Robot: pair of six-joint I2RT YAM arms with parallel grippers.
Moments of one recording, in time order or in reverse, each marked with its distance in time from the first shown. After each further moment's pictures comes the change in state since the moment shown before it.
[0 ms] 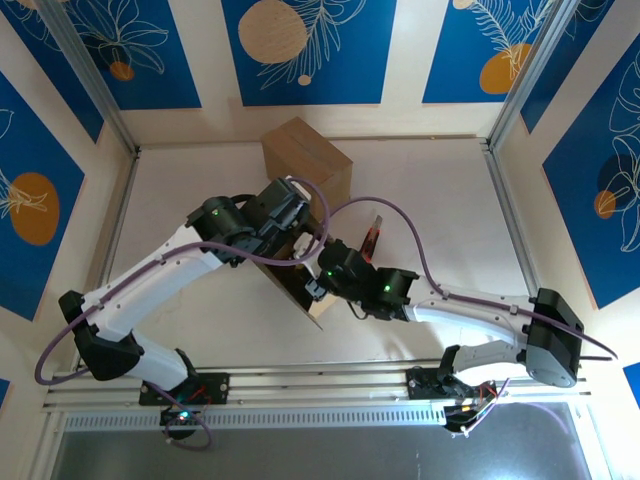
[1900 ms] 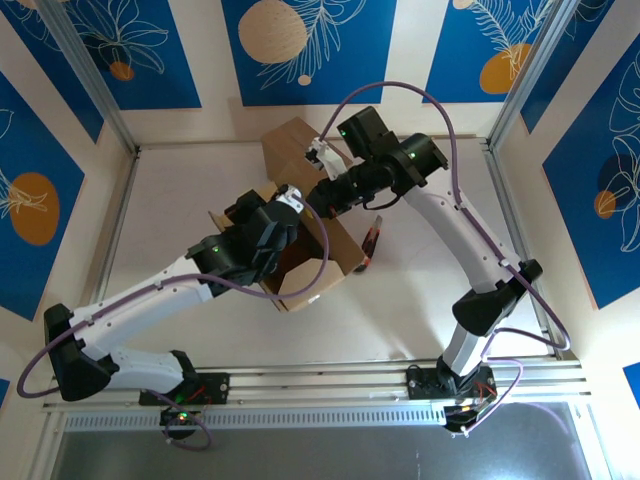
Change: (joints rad) left arm -0.050 -0.184 -0.425 0.664 -0.485 0.557; right arm -0.432 0.431 1.192 -1.146 -0.761 0.145
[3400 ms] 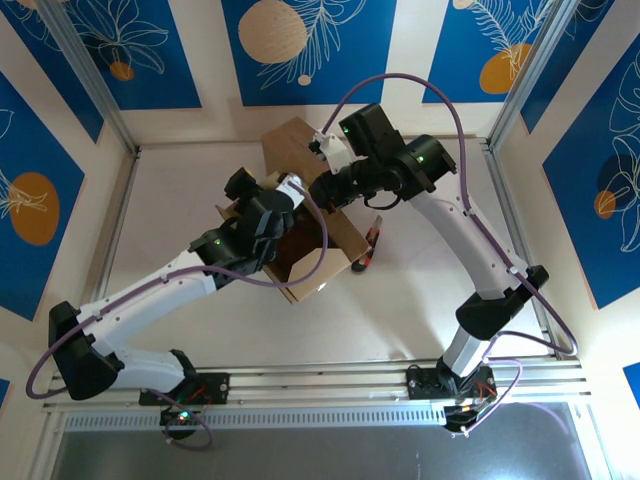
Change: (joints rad) left arm 0.089 0.033 -0.023 0.185 0.154 -0.074; right arm 0.042 -0.029 0.045 0.040 0.192 0.021
